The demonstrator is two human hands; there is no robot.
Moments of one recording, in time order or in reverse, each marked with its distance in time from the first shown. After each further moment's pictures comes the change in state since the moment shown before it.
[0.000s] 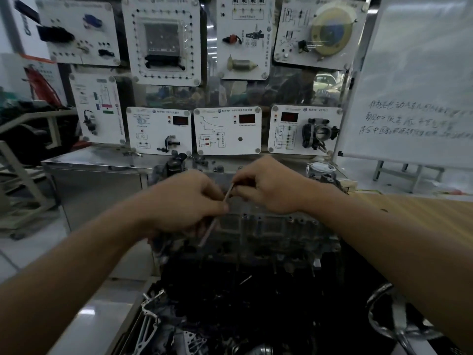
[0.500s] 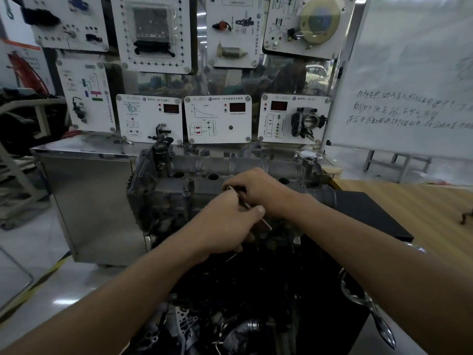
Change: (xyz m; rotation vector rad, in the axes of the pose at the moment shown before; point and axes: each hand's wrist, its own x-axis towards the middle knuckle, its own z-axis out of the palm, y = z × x) left_hand -0.006 0.029 0.101 -0.312 0.045 -0.068; right_hand -0.033 0.020 0.040 0.000 -0.022 0.108
